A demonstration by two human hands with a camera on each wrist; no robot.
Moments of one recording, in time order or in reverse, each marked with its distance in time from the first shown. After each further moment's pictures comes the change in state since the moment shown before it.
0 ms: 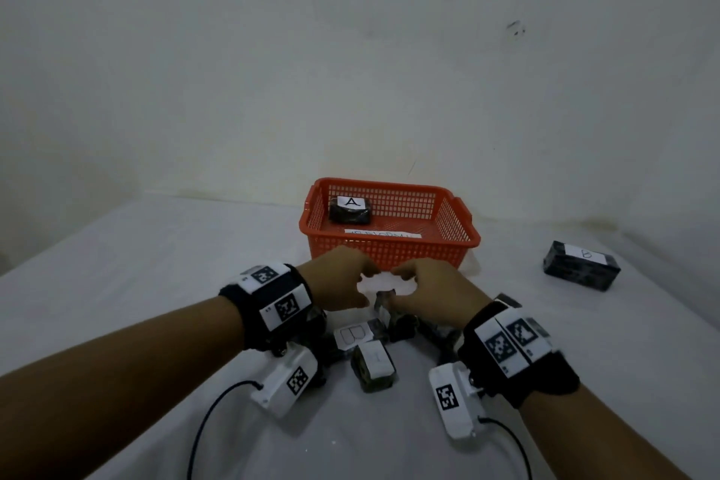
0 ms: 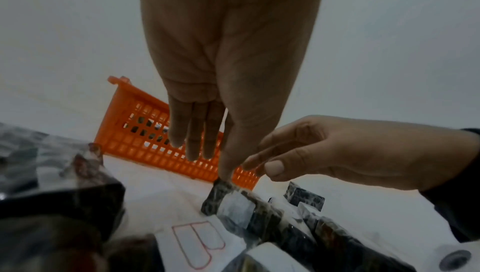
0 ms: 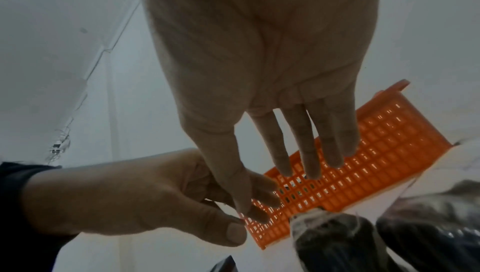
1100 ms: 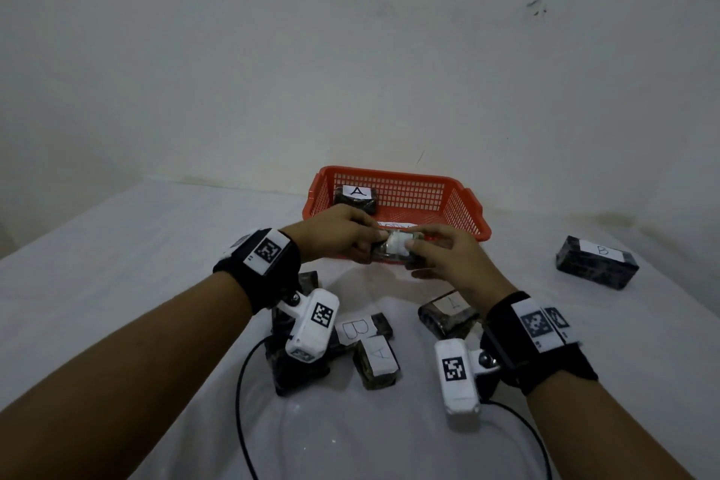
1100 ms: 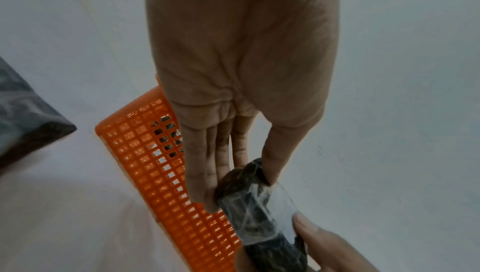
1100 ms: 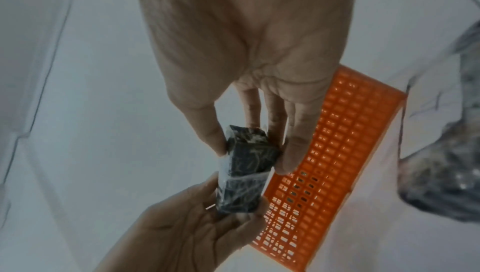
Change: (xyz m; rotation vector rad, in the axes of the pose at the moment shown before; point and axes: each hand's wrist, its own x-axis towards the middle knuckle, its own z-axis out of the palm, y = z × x) left_hand 0.027 -0.023 -0.025 -0.912 0.044 -0.123; right_hand 0.028 0.024 -0.006 0.837 0.184 -0.014
